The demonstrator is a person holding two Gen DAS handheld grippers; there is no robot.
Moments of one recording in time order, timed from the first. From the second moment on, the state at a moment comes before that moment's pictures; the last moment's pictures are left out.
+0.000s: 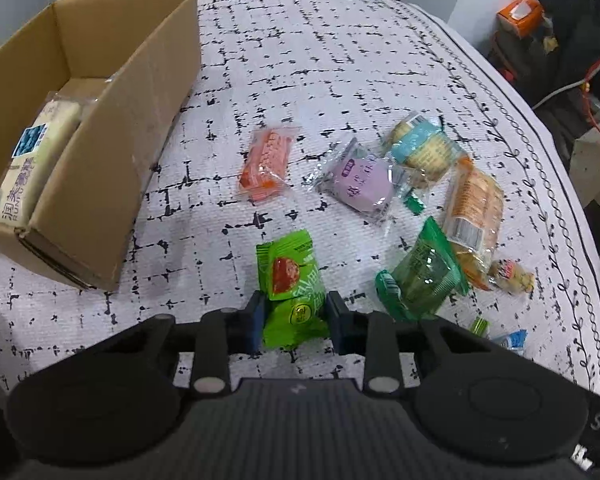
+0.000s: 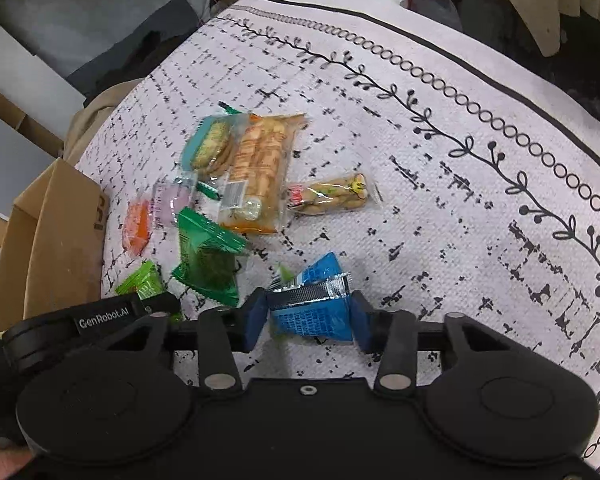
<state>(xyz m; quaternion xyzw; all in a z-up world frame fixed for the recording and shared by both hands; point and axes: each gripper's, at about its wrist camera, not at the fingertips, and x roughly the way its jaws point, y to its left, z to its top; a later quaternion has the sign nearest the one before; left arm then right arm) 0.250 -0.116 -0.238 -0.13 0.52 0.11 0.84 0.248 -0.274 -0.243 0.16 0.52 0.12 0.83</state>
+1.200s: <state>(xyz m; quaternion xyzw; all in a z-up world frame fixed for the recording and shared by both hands) 0.197 -0.056 -0.102 -0.12 0.42 0.11 0.89 0.221 -0.219 -0.125 0.19 0.33 0.24 0.89</state>
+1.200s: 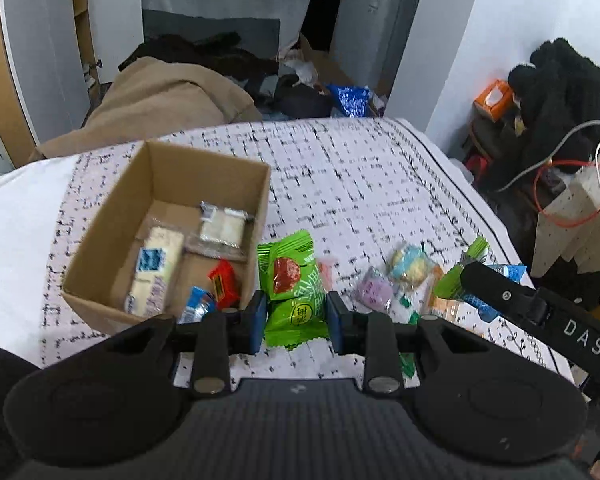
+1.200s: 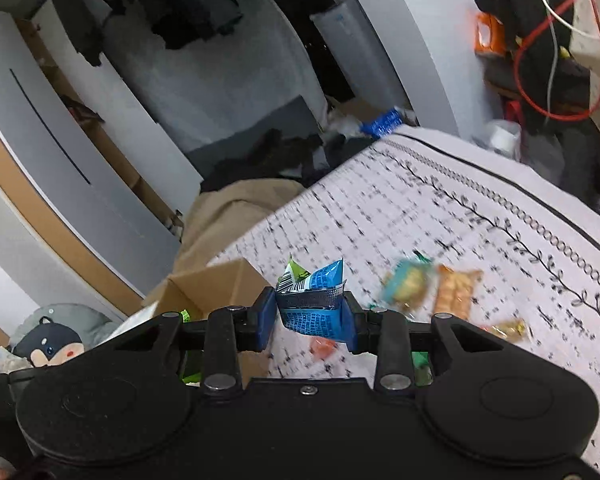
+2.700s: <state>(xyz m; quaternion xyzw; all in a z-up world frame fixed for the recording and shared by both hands) 0.279 0.104 -0.137 -0.20 0.44 0.12 0.87 0.268 -0.073 -0.136 0.15 0.35 0.29 0.88</state>
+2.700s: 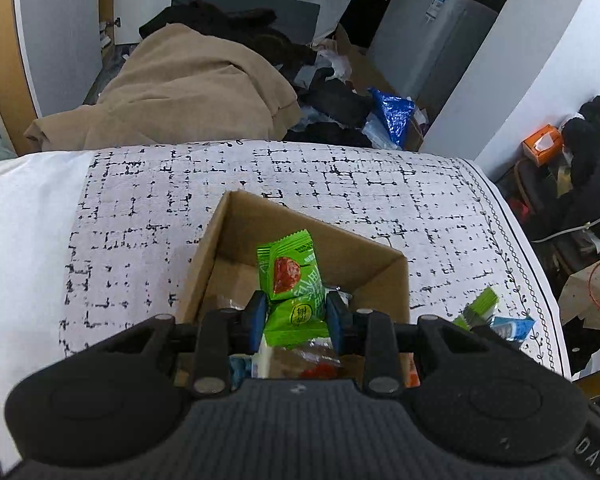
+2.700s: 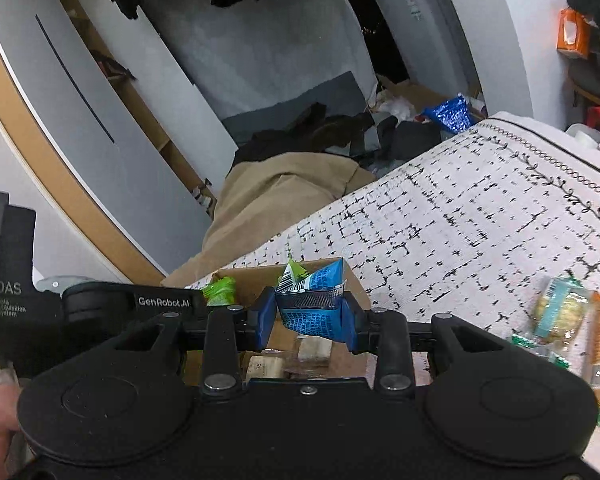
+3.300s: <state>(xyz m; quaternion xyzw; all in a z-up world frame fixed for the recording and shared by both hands) 0.281 0.121 -0.117 -0.19 0.45 0.14 0.86 0.265 -0.053 -0.141 0.14 0.39 0.31 0.85</state>
